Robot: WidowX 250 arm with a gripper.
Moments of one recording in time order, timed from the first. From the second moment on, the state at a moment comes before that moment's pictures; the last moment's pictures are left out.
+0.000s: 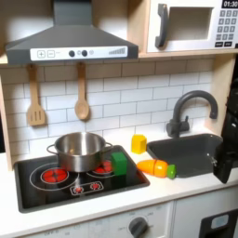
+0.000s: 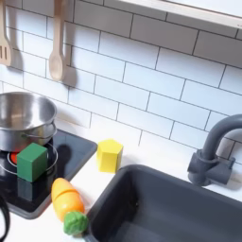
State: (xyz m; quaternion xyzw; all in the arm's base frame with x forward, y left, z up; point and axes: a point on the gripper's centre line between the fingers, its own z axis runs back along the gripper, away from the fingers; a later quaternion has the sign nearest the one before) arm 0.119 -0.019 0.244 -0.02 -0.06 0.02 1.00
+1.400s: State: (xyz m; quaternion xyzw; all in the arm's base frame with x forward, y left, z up) arm 0.210 0.014 0.239 0.02 -0.09 0.03 1.00
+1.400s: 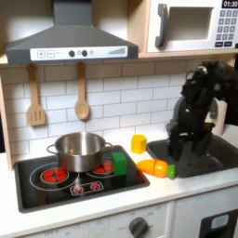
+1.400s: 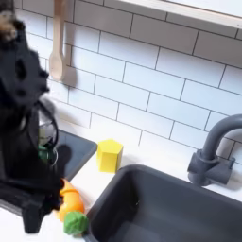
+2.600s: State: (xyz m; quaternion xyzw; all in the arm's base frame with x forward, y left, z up) arm 0.309 0.067 0.217 0.04 -0.10 0.03 0.99
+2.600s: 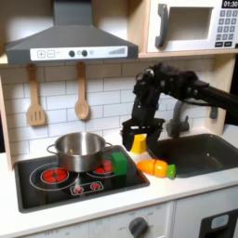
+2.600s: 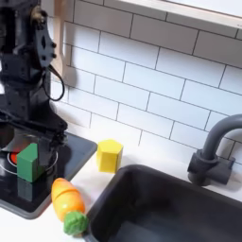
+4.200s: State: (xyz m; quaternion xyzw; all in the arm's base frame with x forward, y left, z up) arm 0.352 0.088 0.178 0.04 -0.06 0.02 1.00
